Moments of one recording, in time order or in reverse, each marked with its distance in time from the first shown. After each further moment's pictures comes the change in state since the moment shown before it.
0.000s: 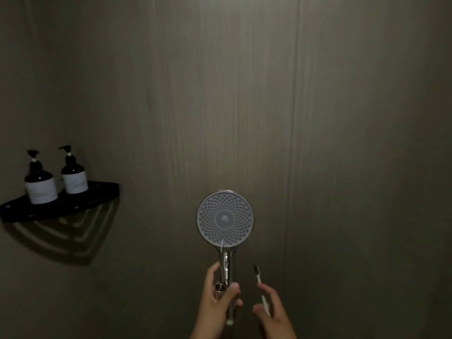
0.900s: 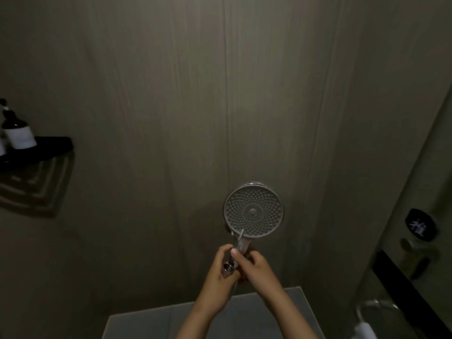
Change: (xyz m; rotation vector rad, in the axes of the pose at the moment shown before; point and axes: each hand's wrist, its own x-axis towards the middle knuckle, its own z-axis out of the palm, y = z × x) left_hand -0.214 -0.013 0.060 0.181 -0.401 -0.133; right_hand -0.194 0.006 -0.062 -0.049 0.117 0.106
